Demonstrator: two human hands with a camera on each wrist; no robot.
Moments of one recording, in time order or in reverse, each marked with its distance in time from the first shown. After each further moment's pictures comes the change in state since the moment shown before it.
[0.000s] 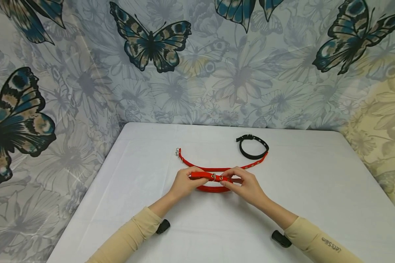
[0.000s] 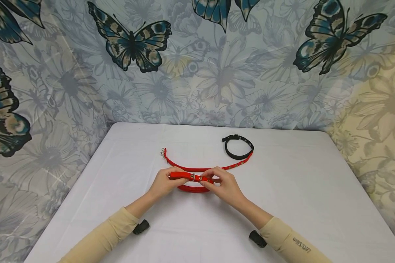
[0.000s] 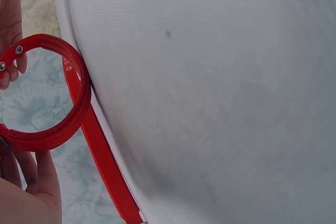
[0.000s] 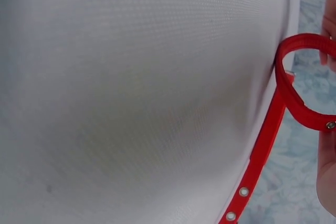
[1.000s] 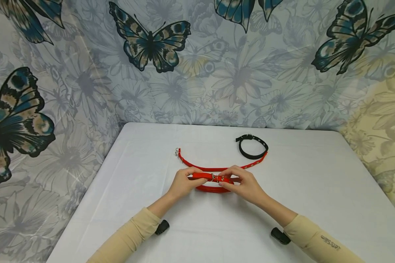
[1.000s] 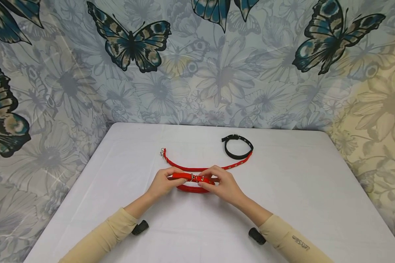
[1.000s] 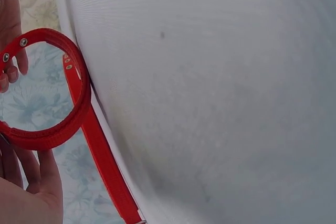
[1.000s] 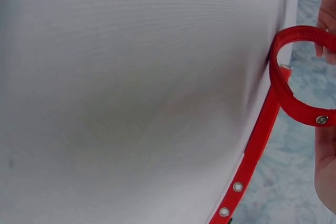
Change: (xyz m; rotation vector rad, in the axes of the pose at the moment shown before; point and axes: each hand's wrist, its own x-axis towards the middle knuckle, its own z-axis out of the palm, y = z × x) left_hand -0.011 0.040 -0.009 -0.041 -0.042 -0.072; right_hand 0.004 0.001 -0.003 -0.021 -0.053 -0.049
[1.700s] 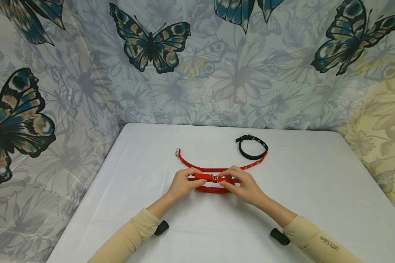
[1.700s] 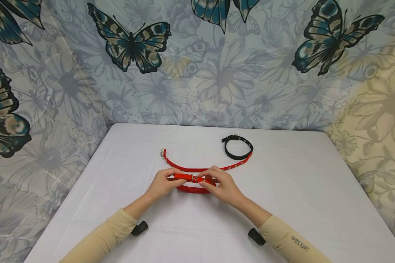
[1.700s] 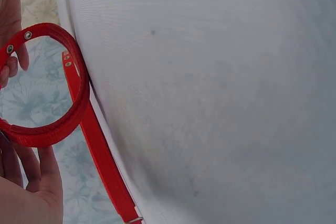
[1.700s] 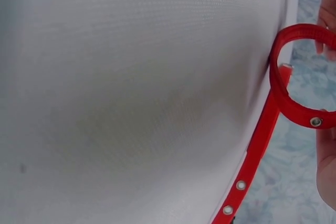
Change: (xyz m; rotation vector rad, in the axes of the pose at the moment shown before) left_hand 0.011 -0.037 0.004 0.017 0.018 0.058; right_hand -0.001 0.026 0.006 -0.043 0.001 -0.104
